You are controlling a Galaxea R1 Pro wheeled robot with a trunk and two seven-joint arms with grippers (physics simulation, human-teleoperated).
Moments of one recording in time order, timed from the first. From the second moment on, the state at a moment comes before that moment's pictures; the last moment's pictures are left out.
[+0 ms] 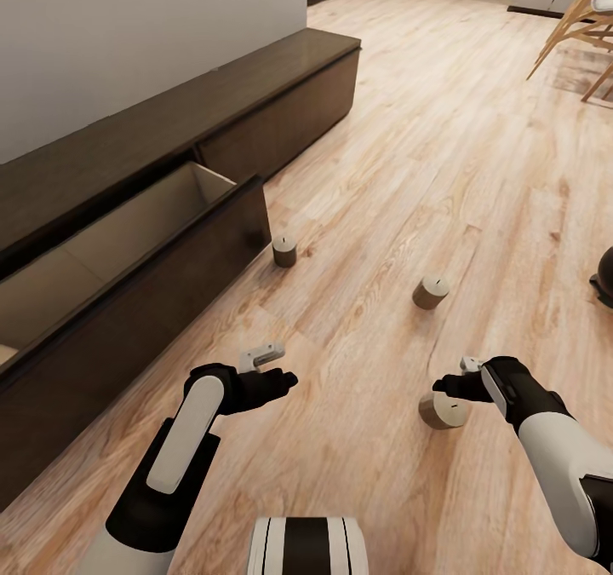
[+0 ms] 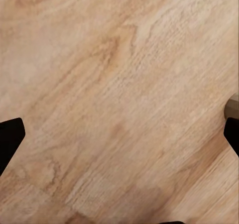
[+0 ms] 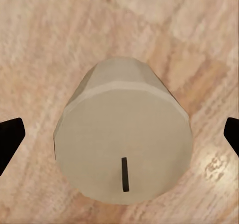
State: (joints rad) left arm -0.54 -0.11 -0.33 -1.61 1.21 0.94 1.06; right arm -0.94 -0.25 -0.17 -0.47 0.11 0.75 0.25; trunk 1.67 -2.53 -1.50
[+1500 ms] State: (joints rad) left arm -0.54 -0.11 -0.34 -1.61 1.22 0.94 1.06; right arm -0.94 -0.27 -0.17 -0.48 0.08 0.75 0.26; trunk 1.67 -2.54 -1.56
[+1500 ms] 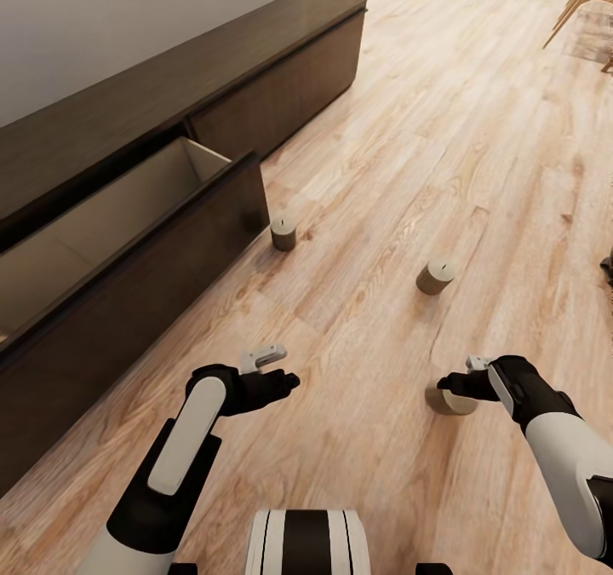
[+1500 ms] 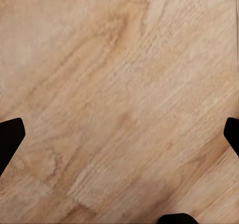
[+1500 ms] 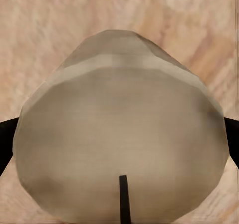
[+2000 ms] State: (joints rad) left arm -0.54 -0.12 -0.38 -1.61 1.21 0.93 1.06; right arm -0.93 -0.27 -0.17 -0.50 0.08 0.75 0.26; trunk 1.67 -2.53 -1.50
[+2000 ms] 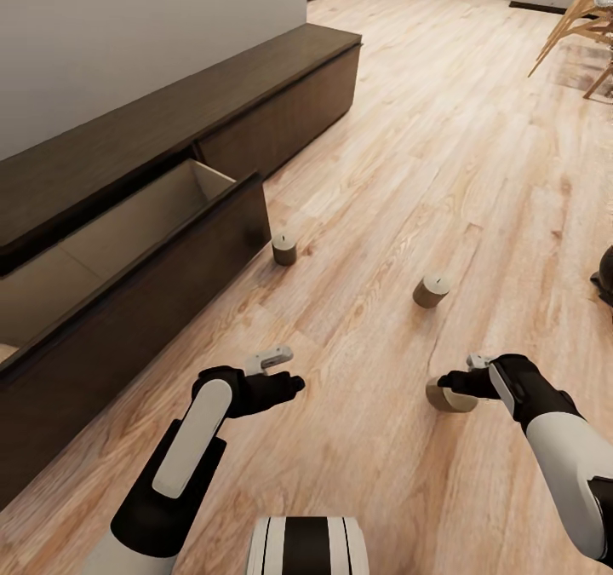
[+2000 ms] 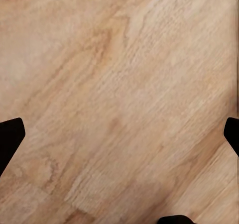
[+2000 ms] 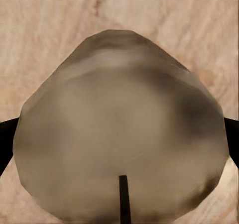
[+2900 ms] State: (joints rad) left arm -0.47 -0.11 -0.51 -1.46 1.03 0.70 1.03; right arm -0.48 -0.34 -0.30 -1.61 0.00 1.05 0.33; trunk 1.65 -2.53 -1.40
